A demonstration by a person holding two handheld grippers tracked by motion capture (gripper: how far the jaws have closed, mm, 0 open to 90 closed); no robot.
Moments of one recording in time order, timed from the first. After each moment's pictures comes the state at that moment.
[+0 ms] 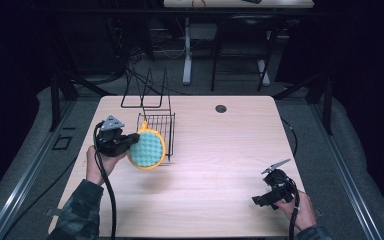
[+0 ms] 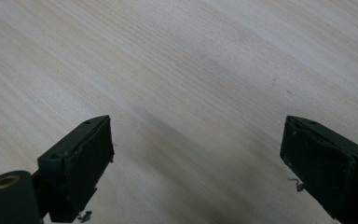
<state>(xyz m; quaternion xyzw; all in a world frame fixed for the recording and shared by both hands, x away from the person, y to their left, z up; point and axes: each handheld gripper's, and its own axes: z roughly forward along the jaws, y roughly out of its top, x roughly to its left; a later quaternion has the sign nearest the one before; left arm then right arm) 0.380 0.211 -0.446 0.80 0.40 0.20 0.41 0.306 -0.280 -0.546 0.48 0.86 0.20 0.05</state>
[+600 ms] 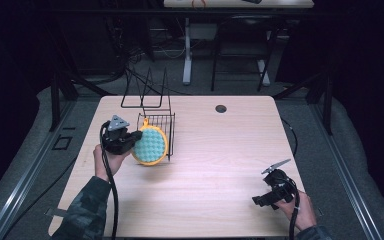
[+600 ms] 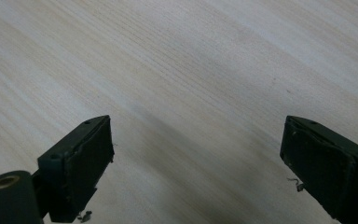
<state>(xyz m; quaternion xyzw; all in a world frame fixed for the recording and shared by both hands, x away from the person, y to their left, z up) 0.396 0.204 -0.467 0.78 0.42 0.23 0.41 0.306 -0.280 -0.546 0.48 0.86 0.20 0.05</state>
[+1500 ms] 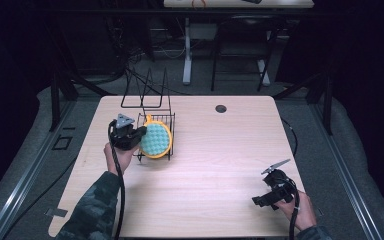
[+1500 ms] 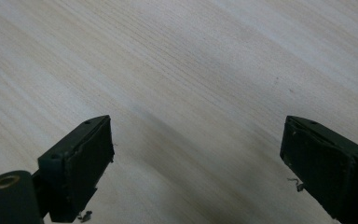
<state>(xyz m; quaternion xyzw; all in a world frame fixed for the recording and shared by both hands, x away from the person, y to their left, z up) 0.426 0.193 -0.495 0.74 0.45 0.24 0.43 0.306 -0.280 -0.547 0.47 0.86 0.20 0.05</state>
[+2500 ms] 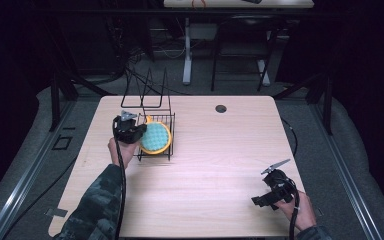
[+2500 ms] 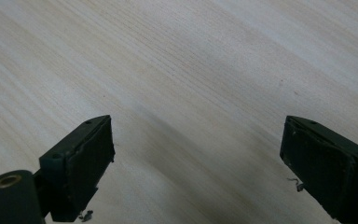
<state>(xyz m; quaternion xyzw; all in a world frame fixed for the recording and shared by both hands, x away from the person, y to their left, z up) 0.464 0.195 -0.519 0.74 0.49 0.23 0.40 0.306 -0.279 -0.547 0.47 0.86 0.20 0.05</state>
